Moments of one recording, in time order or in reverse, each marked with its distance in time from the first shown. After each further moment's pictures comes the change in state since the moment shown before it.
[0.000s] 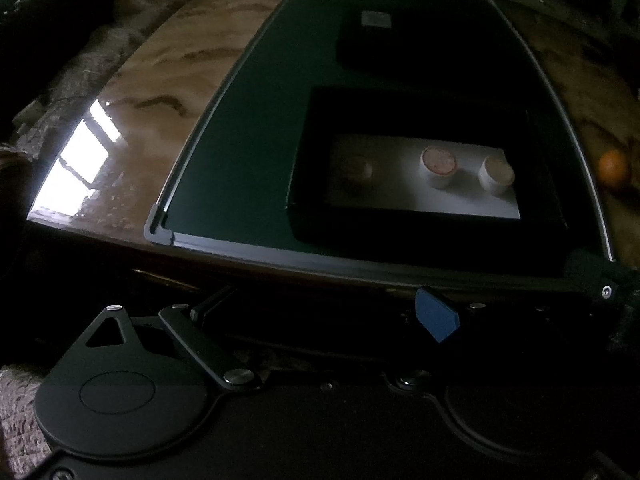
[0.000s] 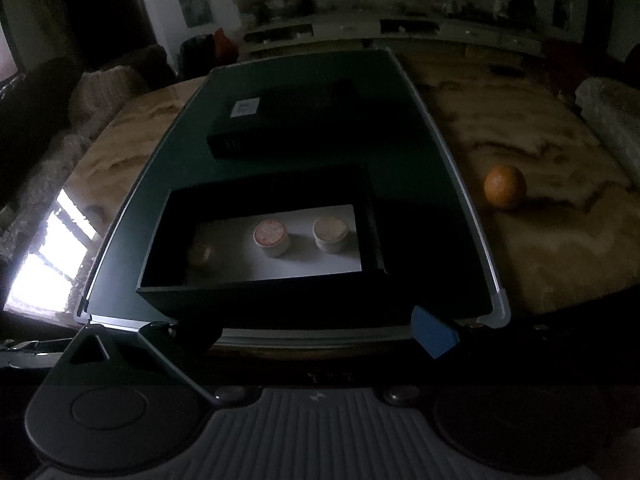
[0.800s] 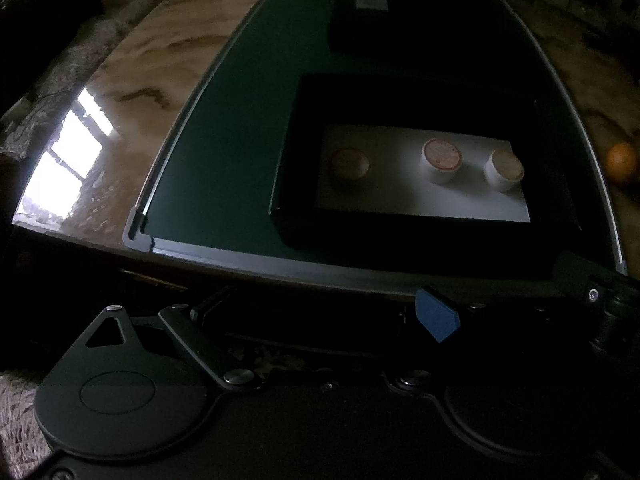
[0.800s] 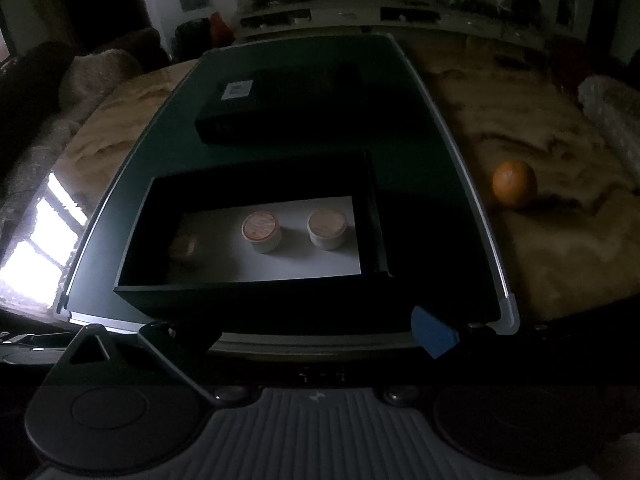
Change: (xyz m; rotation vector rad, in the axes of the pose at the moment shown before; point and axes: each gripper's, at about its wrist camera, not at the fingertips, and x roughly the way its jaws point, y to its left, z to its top) left arm 0.030 -0.005 0.014 0.014 0.043 -0.011; right arm 0.034 0.003 0.008 -0.020 0.042 -0.027
